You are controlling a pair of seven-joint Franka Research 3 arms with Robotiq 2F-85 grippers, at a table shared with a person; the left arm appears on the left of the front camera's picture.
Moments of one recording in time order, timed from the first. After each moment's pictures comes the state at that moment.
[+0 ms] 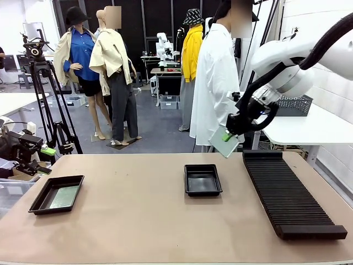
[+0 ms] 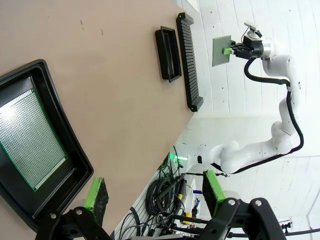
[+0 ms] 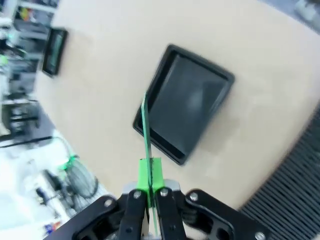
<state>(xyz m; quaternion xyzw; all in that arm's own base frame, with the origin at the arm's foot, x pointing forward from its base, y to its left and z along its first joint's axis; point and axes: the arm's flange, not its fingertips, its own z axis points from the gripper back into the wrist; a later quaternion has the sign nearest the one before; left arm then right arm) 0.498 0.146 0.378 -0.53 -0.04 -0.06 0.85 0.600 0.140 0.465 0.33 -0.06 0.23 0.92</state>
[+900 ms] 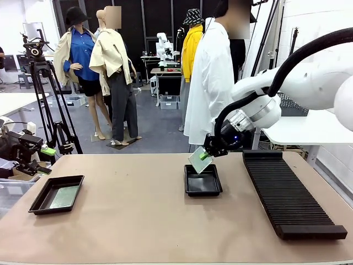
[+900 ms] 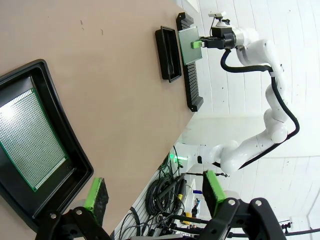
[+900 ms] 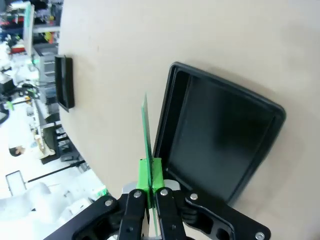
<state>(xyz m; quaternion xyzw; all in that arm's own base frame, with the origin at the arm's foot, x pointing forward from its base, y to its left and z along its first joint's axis) 0.498 0.146 0.378 -0.53 -0.04 -0.06 0.85 0.639 0.196 0.349 0.41 0.01 0.12 0.91</state>
